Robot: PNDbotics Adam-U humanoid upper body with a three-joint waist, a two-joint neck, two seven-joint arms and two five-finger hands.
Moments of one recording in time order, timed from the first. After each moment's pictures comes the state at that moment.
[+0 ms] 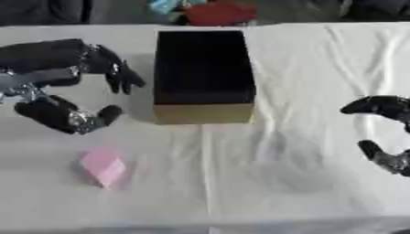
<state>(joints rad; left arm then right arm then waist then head) -0.52 0.82 -0.27 -1.87 -0.25 -0.43 -0.68 -0.17 -0.62 -0.01 -1.82 0.42 -0.55 0.61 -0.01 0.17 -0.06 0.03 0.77</state>
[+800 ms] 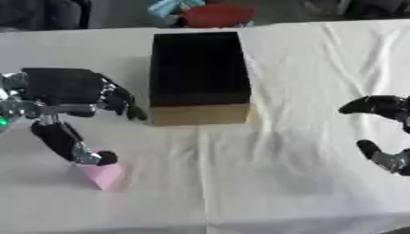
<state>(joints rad) -0.55 0.89 -0.47 -1.76 -0.53 -0.53 -0.58 -0.17 -0.62 -0.01 -1.82 0.42 -0.55 0.61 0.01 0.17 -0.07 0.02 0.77</state>
